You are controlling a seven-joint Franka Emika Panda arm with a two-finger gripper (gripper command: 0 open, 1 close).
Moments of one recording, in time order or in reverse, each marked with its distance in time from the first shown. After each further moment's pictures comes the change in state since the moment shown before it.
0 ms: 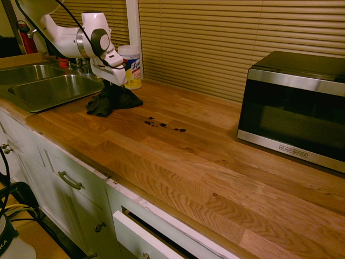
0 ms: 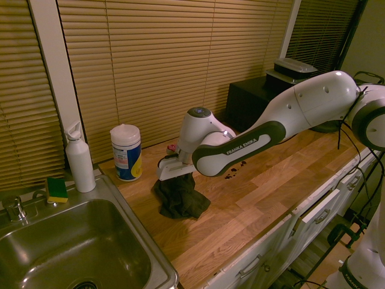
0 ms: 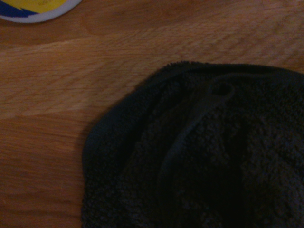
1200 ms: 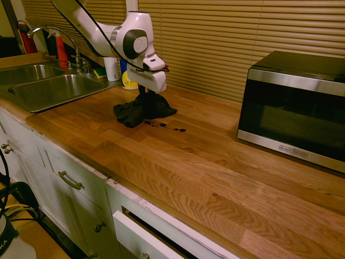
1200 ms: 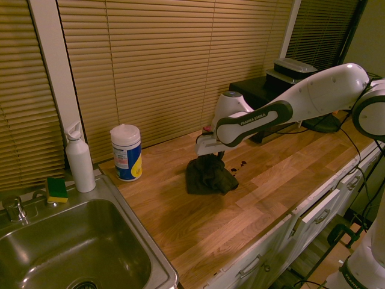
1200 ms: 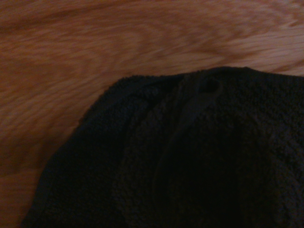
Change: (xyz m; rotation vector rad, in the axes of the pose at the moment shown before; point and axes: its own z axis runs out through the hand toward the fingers) arm 0.187 0.100 -0.007 -0.069 -0.014 0.112
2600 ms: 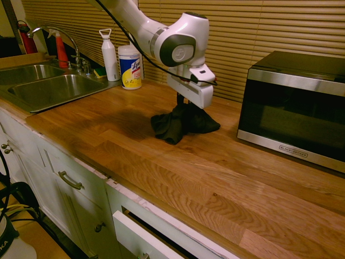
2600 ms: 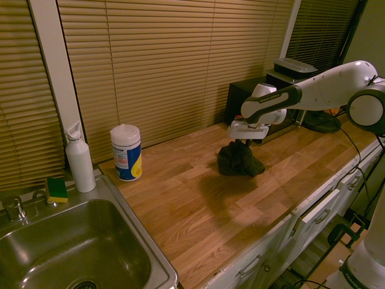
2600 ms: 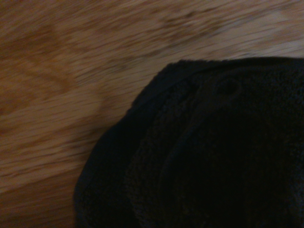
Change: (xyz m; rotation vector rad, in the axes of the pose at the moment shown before) arm 0.105 0.063 -0.005 0.026 -0.079 0.054
